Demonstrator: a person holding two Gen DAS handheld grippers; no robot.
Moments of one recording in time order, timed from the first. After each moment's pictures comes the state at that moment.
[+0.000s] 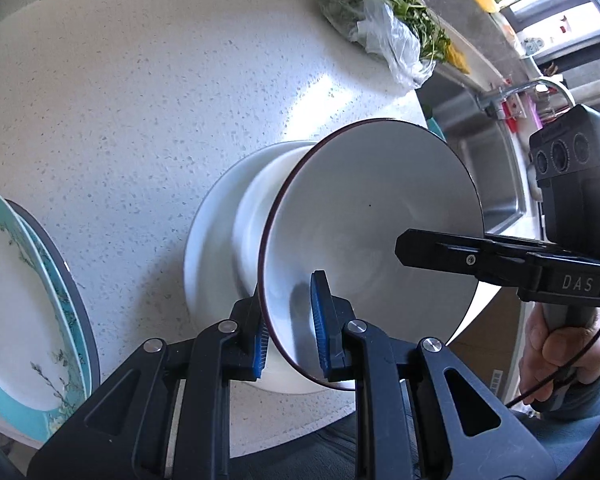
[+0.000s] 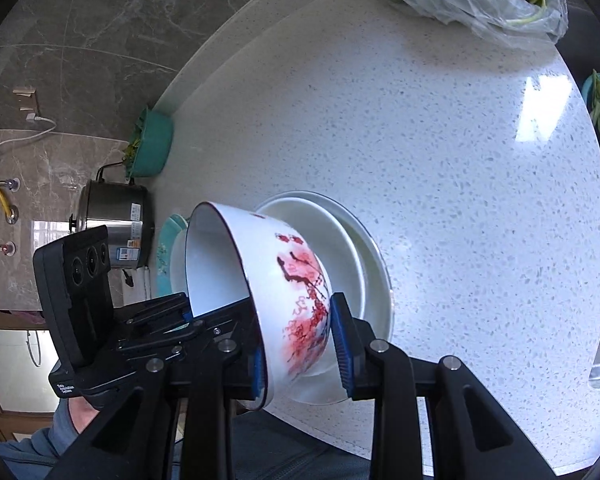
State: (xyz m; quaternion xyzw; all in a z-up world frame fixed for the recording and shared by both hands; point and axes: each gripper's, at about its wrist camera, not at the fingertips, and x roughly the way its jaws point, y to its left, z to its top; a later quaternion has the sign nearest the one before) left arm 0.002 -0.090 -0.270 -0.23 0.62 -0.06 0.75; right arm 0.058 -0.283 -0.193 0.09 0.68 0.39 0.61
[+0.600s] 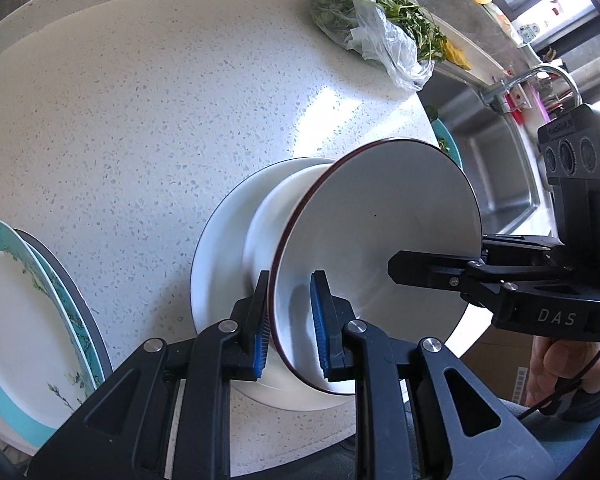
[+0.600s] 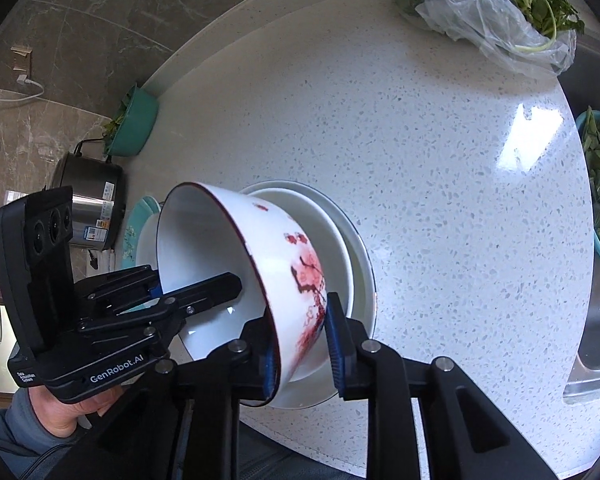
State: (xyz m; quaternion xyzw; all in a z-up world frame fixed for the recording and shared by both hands) left arm 0.012 -0.093 -0.269 -0.19 0.61 -0.05 0.77; right arm 0.048 -0.268 -0.194 0.02 0.66 0.38 0.64
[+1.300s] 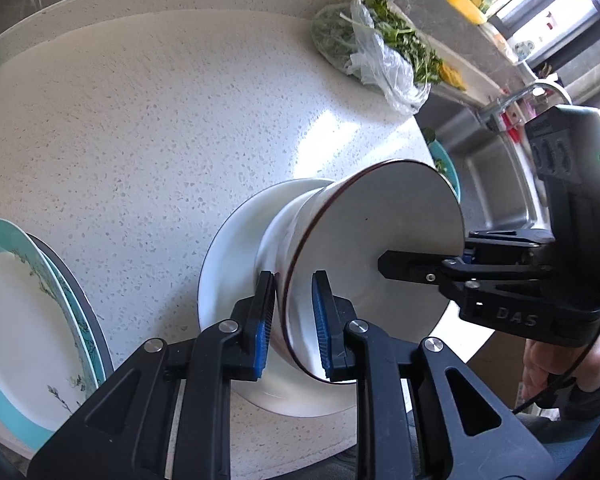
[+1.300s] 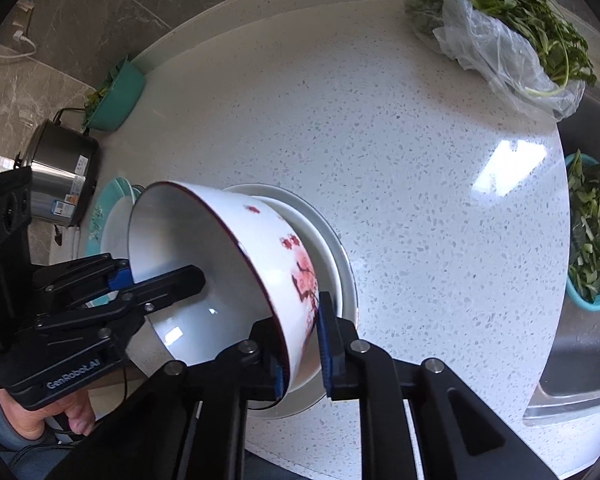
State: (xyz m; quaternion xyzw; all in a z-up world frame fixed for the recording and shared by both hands) left arm -0.002 -0.090 -0.256 -0.20 0.57 -0.04 0.80; right arm 0.049 -0.253 -0.189 -0.08 0.65 0.37 0.67
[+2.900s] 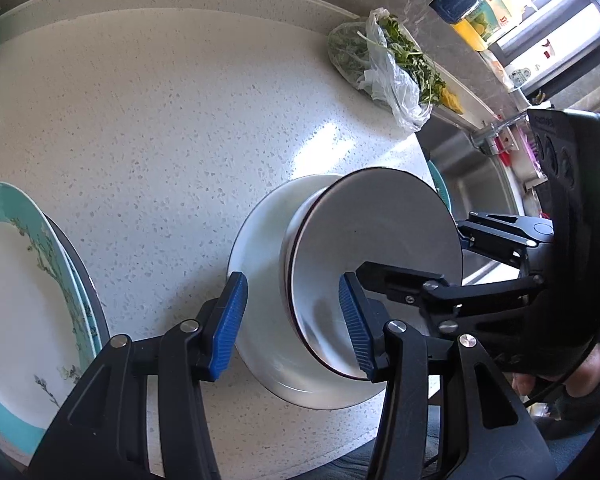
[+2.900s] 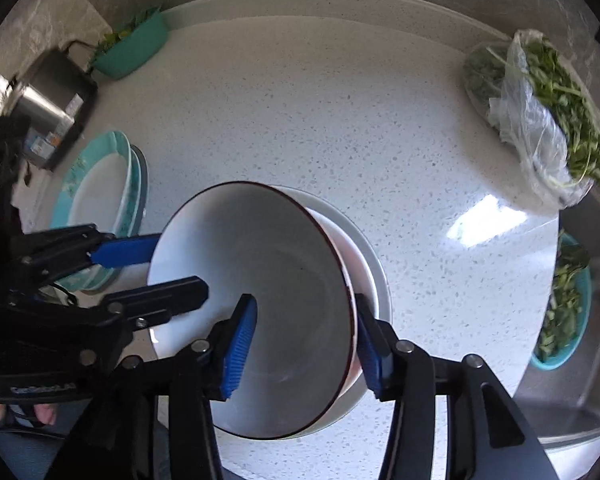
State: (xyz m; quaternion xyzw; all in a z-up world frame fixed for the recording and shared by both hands) left arm -0.032 -0.062 -0.264 -0.24 0.54 -0.04 0.80; right arm 0.020 -0.194 -0.189 -0.20 0.59 0.38 0.68
